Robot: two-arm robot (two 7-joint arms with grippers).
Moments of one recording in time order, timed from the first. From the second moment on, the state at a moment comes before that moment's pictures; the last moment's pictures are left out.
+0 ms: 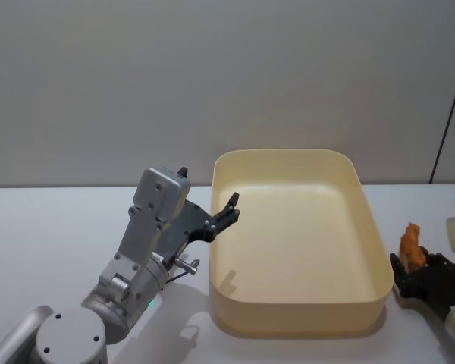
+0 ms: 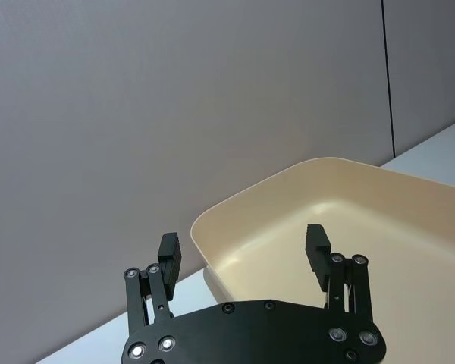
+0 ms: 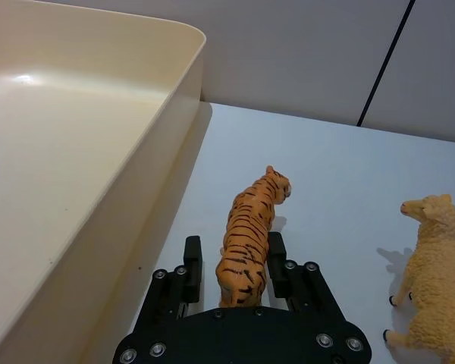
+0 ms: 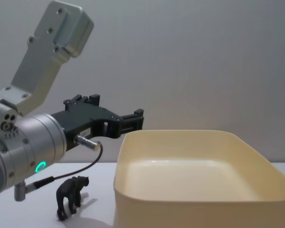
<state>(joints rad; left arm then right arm) -0.24 0.38 0.45 -1.63 -0.20 0.01 -0.01 0.10 0.30 -0.21 -1.47 0.20 0.18 0.03</state>
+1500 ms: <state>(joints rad) -0.24 0.38 0.45 -1.63 -0.20 0.01 -0.01 0.17 0.32 -0.18 -1.61 0.20 0.08 0.17</state>
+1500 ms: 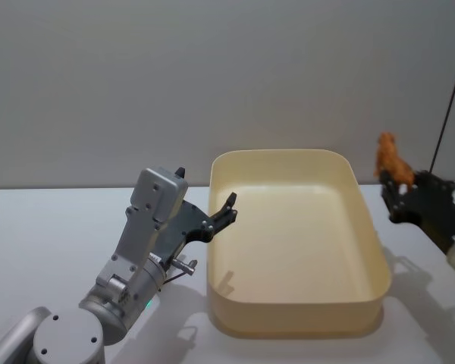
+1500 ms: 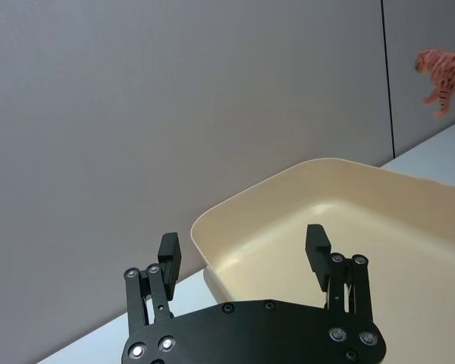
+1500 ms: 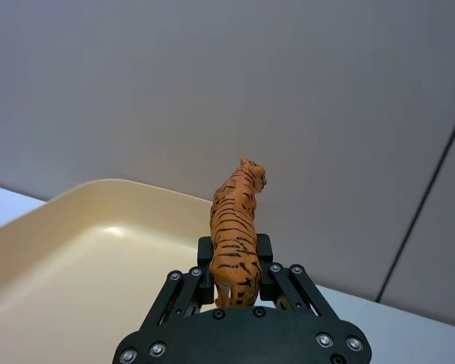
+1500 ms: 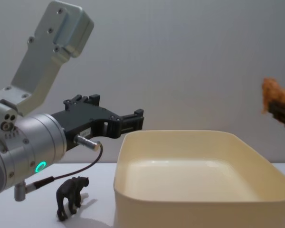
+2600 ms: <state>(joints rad) -0.24 0.38 0.45 -1.63 -0.20 0.01 -0.01 0.34 0.23 -0.22 -1.48 0.22 0.18 0.34</state>
